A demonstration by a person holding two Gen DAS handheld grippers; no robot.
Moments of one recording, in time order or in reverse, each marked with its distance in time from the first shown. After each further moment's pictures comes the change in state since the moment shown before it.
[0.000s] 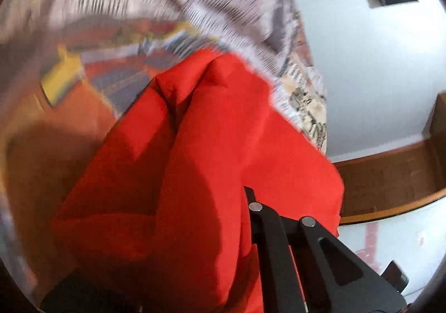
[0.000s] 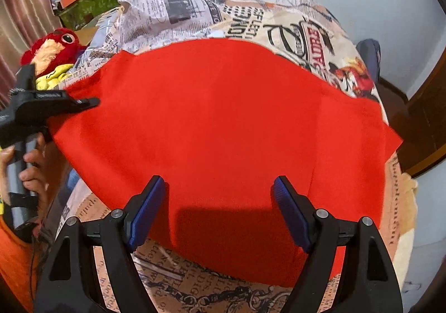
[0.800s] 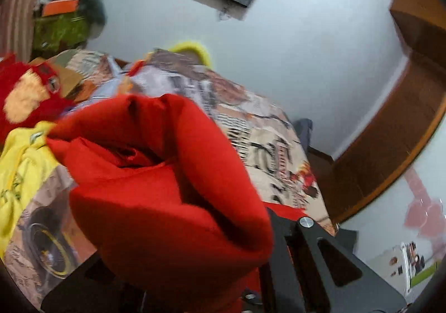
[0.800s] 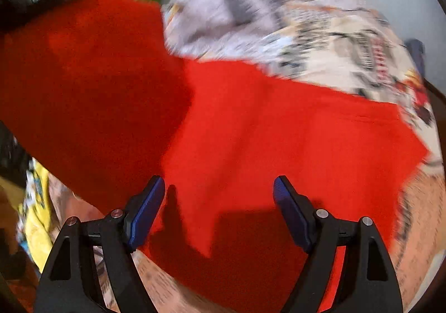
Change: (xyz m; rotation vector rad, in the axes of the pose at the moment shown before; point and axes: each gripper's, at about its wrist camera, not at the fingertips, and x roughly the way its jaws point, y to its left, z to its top) left arm -0.095 -0.194 -0.041 0.529 -0.268 0.099; right arm 0.002 0.034 0.018 0.024 -0.007 0.248
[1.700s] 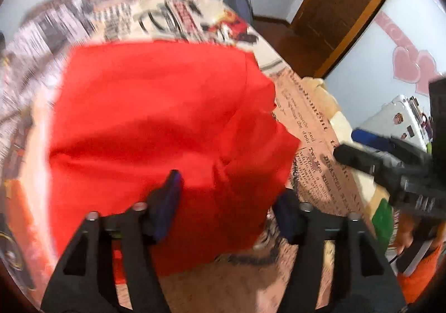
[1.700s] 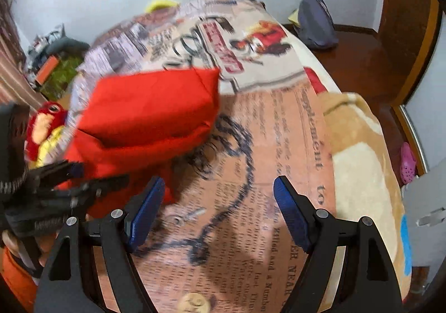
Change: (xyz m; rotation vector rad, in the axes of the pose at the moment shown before) left arm 0.085 -0.143 -0.149 0.456 0.527 -0.117; right arm -0.124 -0.160 -0.102 0.352 -0.122 -0.180
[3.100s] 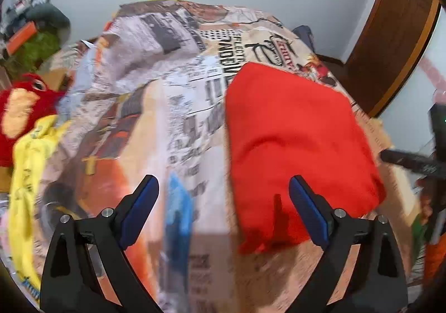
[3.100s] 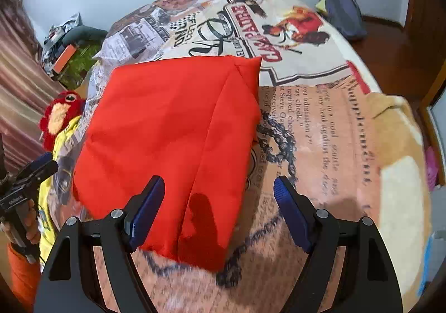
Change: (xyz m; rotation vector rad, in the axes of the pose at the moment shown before) left arm -0.076 0.135 -0.041 -0.182 -0.144 0.195; right arm 0.055 0.012 0.009 -0.017 0.102 0.115
